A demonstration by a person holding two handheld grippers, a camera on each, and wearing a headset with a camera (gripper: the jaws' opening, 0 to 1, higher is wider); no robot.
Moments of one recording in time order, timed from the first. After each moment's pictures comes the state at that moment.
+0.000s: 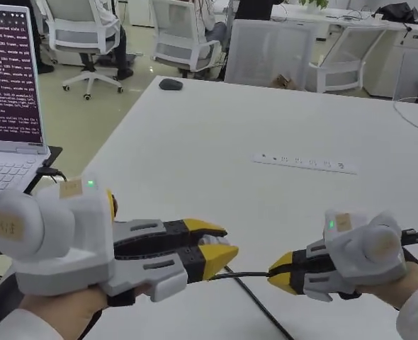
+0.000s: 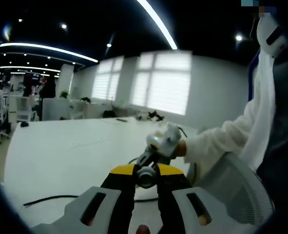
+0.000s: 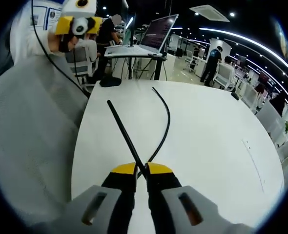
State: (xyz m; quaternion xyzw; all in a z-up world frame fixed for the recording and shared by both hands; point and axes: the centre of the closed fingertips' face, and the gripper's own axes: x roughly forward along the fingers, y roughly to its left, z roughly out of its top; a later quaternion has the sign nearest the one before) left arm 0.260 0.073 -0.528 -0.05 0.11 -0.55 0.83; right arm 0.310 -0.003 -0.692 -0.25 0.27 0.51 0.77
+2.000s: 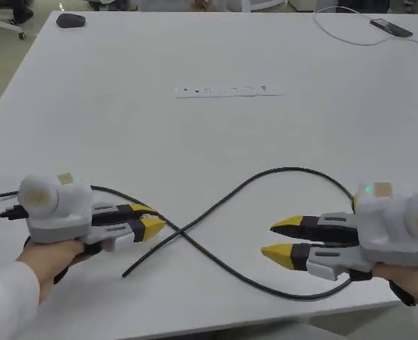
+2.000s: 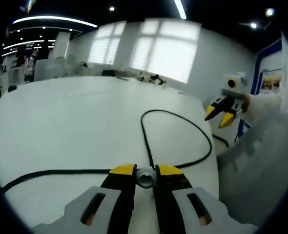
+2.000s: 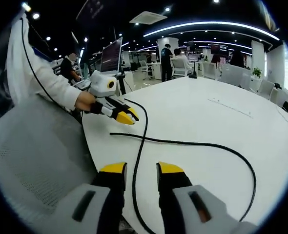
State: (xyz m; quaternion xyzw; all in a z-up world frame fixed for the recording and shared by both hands) left arm 0.336 0.029 -0.718 0.01 0.25 -0.56 0.79; right arm 0.225 -0.107 -0.674 -0.04 0.28 0.38 0.88
